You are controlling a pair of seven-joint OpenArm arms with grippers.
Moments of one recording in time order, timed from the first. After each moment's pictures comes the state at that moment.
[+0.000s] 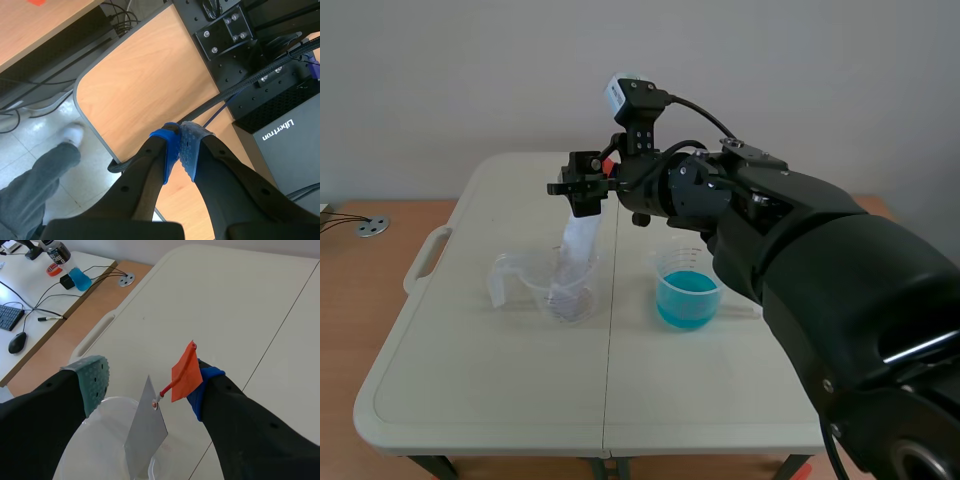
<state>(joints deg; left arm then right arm) 72.0 -32.3 -6.4 101.4 -8.0 -21.4 3.4 27.6 -4.8 -18.7 49.3 18.8 24.4 -10.6</state>
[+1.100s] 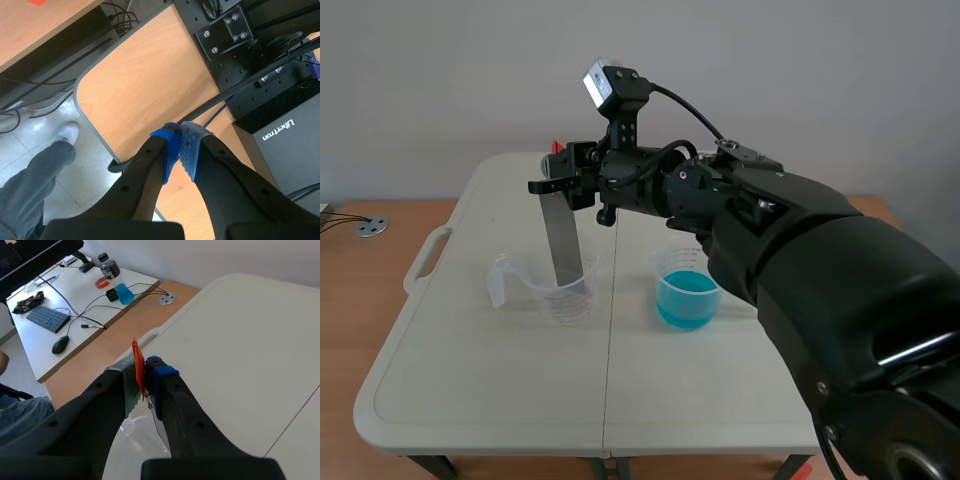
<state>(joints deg) 72.0 -32.3 -6.4 101.4 -8.0 -21.4 3.4 27.4 -5.4 -18.7 49.3 18.7 36.3 -5.4</state>
